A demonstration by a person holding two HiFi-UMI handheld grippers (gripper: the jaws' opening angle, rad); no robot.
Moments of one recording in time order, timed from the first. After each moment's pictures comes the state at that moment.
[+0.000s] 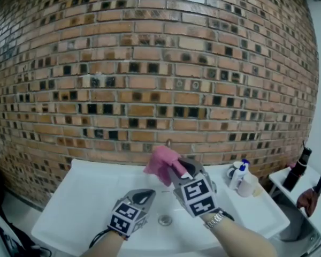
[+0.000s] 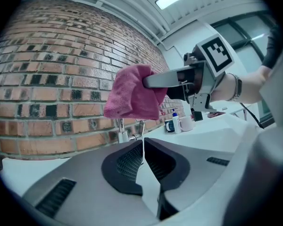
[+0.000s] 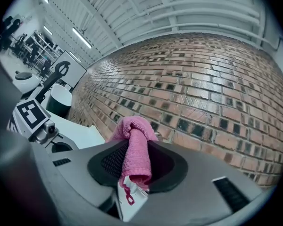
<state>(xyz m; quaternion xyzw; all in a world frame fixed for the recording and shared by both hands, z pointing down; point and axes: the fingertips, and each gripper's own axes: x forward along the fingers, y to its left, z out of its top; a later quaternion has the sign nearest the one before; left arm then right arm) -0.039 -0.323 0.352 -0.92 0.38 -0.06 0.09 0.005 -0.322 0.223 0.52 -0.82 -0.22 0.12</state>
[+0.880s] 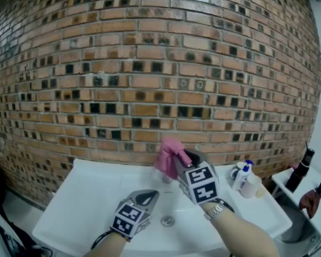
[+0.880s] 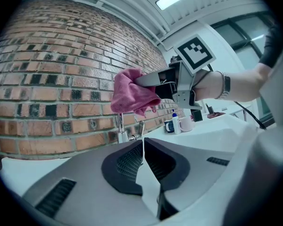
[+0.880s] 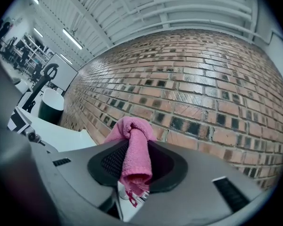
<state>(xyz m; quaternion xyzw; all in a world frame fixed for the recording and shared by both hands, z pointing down) -0.038 -0.323 0.351 -0.92 0.38 -0.06 0.09 0.017 -0.359 0.204 0.55 -0.81 -0.19 0.10</state>
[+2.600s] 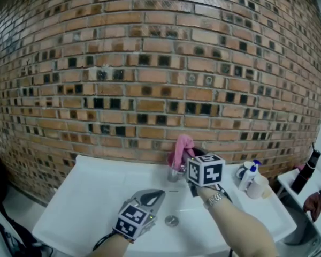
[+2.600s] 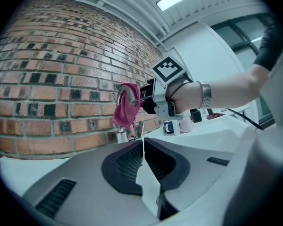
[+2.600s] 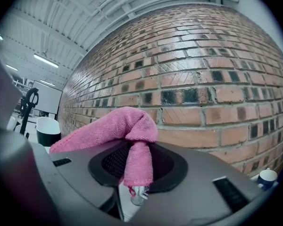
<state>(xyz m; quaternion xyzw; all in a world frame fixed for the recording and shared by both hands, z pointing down) -0.037 -0.321 0.346 -0.92 0.37 -0.05 0.08 0.033 -0.431 0.227 0.55 -0.83 -0.03 0.04</state>
